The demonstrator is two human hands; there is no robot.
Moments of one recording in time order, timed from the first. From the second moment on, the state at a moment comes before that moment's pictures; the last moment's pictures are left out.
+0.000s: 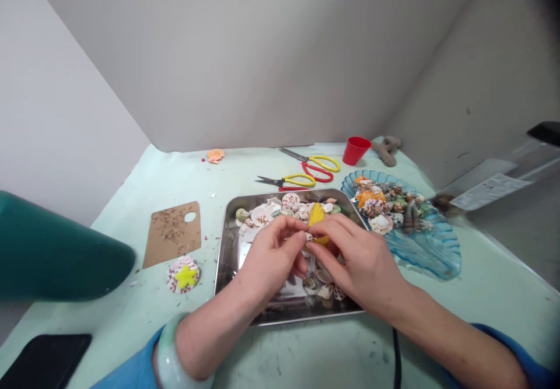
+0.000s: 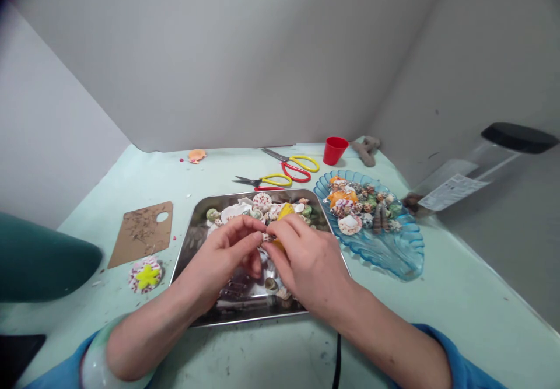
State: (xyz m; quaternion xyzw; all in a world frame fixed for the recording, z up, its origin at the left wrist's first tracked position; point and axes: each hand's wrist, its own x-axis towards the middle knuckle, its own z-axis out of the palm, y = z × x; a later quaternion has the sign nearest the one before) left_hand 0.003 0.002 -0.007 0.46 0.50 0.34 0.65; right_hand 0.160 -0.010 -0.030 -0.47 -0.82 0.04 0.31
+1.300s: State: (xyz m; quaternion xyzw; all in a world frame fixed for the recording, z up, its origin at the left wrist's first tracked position) left_hand 0.005 0.002 -0.010 0.46 0.50 0.33 0.66; right_hand 0.161 -0.009 -0.031 -0.46 -0.83 0.04 0.30
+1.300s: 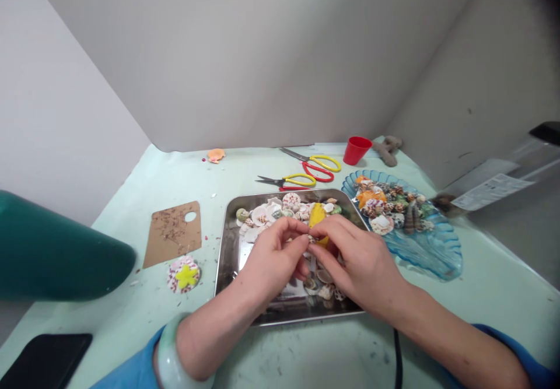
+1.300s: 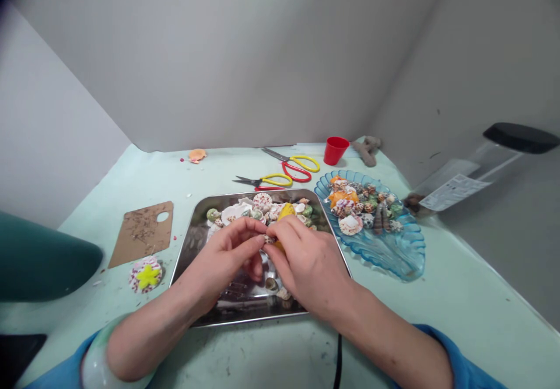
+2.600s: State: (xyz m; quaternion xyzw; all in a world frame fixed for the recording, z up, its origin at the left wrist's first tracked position) left_hand 0.005 0.001 -0.011 0.48 0.49 0.31 0.66; right_hand 0.162 -0.009 -0.030 -0.46 -0.84 0.06 0.28
